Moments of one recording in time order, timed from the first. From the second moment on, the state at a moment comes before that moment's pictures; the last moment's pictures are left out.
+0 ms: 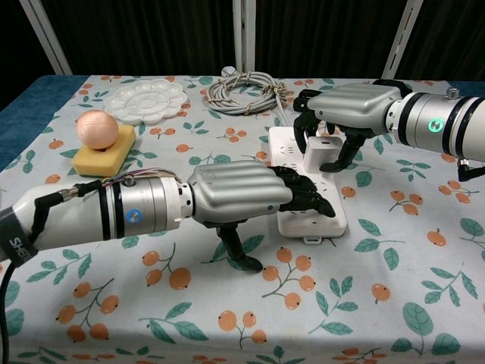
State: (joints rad) left arm -1.00 -1.86 0.02 -1.11 1.72 0.85 -0.09; right arm 0.86 -1.54 0.12 -1.32 -1.25 0.74 -0.27
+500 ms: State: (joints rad) left arm -1.01 -1.84 0.03 -1.12 1.70 0.85 -0.14; right arm 0.82 -1.52 0.10 -1.34 -1.31 0.80 -0.18
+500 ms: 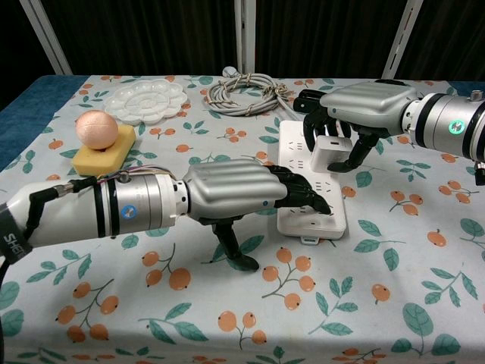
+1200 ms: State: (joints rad) left arm -1.03 -1.83 0.03 -1.14 1.66 0.82 -0.18; right arm 0.80 -1.49 0.08 -1.31 -1.43 0.88 -0.02
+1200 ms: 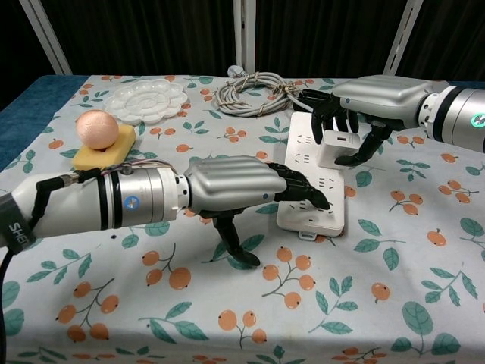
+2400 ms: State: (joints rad) left arm -0.70 -1.42 -0.02 -1.47 1.49 1.23 0.03; right arm 0.80 -1.33 0.09 -1.41 -1.14 0.66 -0.07
